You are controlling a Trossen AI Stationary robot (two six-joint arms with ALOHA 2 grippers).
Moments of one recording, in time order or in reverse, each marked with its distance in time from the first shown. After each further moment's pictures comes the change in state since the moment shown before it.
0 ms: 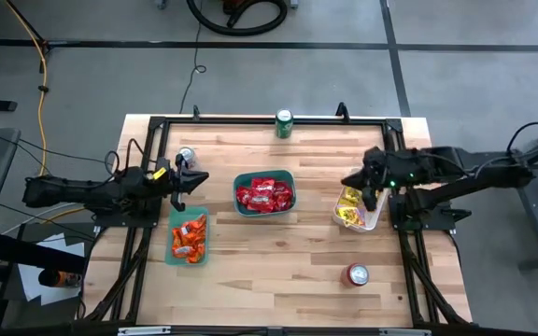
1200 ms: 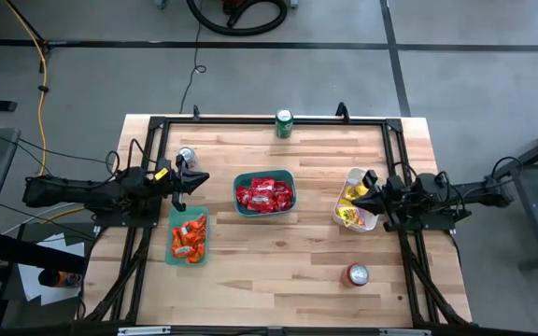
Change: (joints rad) left arm 0.000 0.002 0.001 -0.022 -0.007 -0.006; right arm -0.014 -0.797 -1.003 1.000 -0.278 -0.313
